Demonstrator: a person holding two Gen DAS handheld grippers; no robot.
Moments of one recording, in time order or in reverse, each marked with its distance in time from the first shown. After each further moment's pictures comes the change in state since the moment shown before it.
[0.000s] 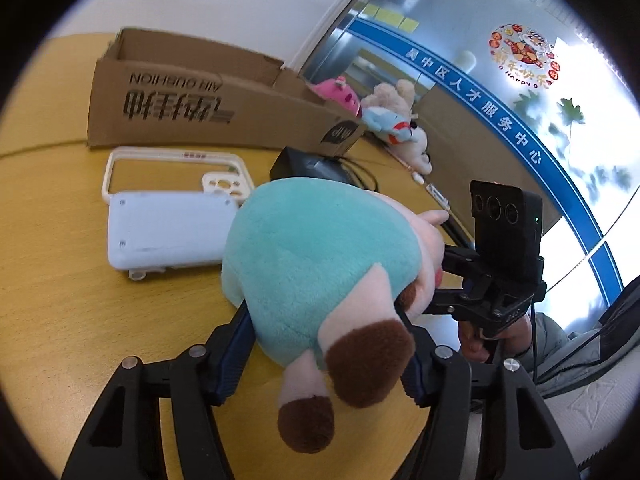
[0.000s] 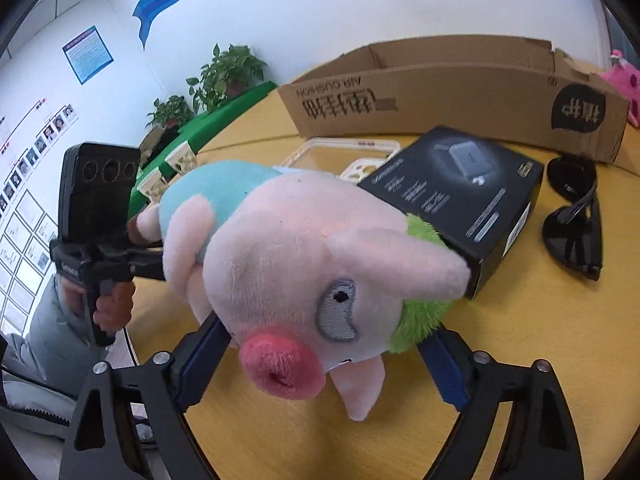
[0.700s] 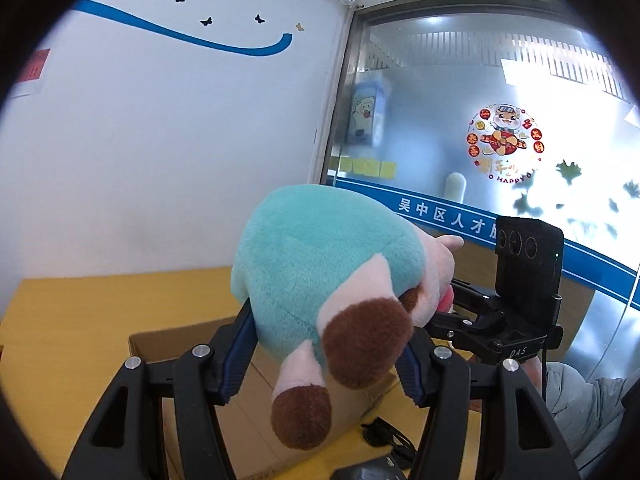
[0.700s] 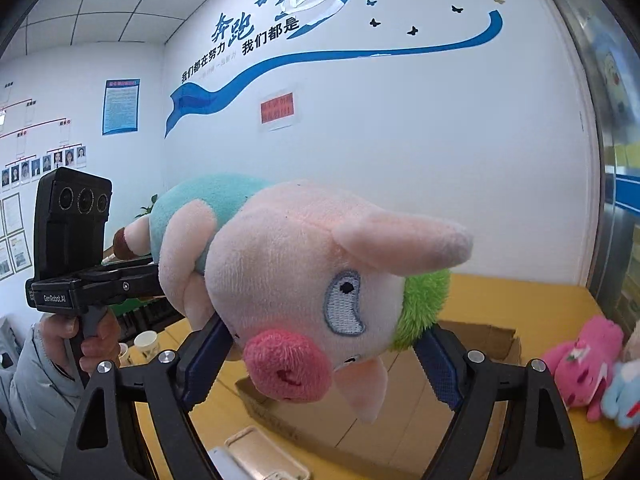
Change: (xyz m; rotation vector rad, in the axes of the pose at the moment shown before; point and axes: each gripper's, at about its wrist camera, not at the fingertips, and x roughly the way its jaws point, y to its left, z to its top) left arm -0.076 -0.071 0.284 0.336 -0.479 0.159; right arm -0.129 0.033 0.257 -0.278 -0.545 -0.149
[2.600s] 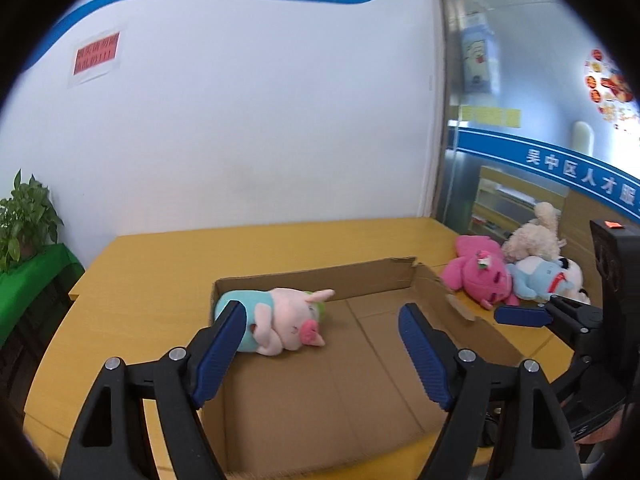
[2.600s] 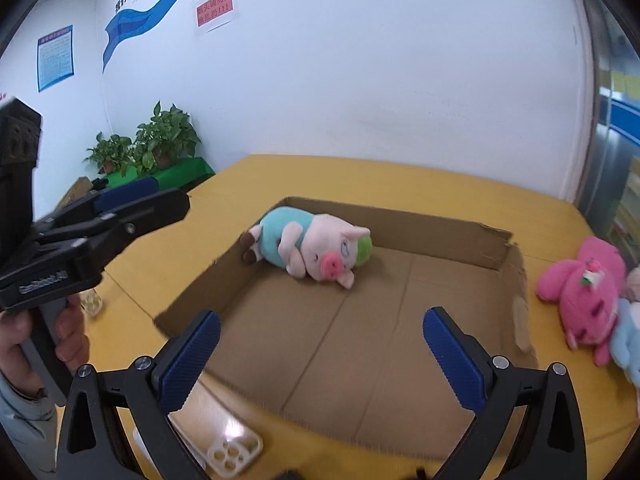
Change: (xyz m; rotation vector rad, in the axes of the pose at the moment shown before) left arm 0.045 0.006 -0.061 -0.020 0.127 0.458; right arm 0.123 -0.037 -0.073 0.077 0.372 -0.153
